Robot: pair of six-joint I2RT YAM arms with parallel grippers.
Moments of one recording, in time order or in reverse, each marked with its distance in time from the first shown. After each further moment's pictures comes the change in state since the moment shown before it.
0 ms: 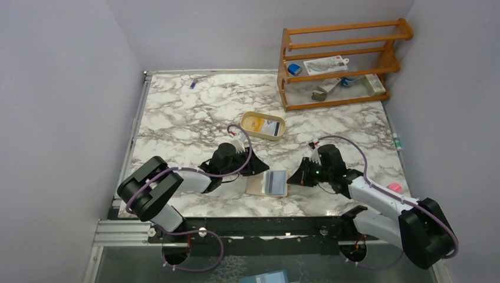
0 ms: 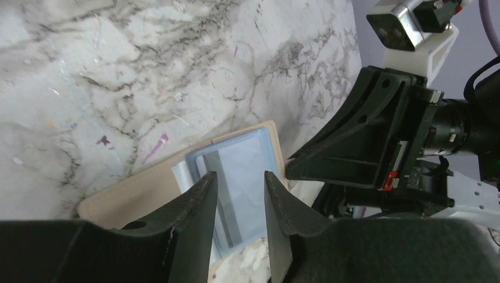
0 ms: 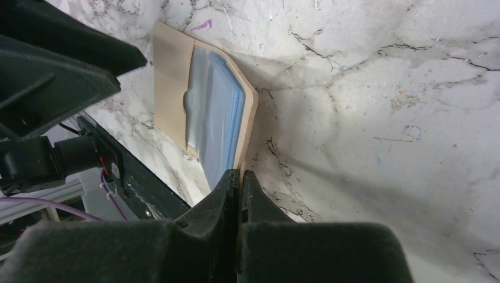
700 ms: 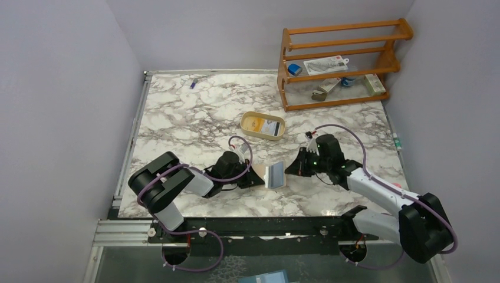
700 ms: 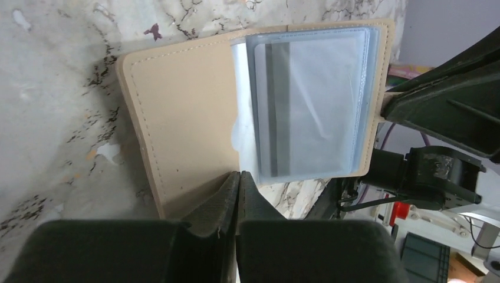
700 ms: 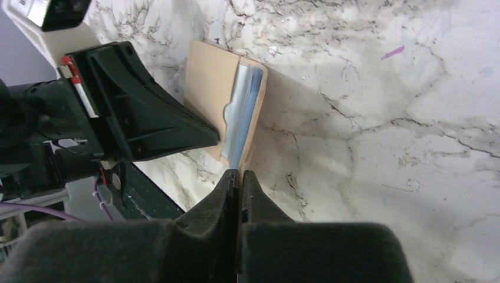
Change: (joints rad) left arm -0.052 0.087 -0.063 -0.051 0.027 -0.138; right arm 0.000 0.051 0.129 -0.033 0.026 -0.082
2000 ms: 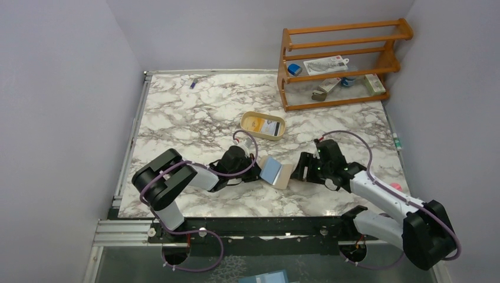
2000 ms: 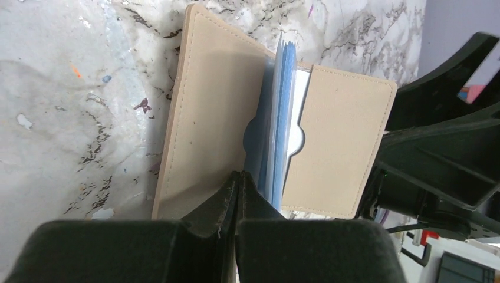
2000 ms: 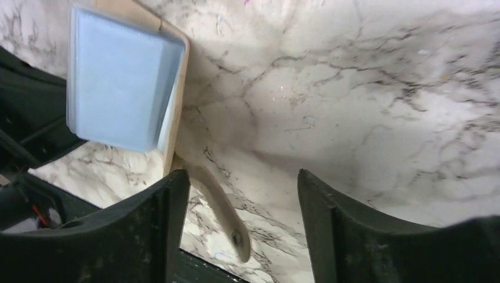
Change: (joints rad) left arm 0.000 0.063 0.104 -0.043 -0.064 0.069; right arm 0.000 -0.053 -0.026 -0.202 0.193 0.018
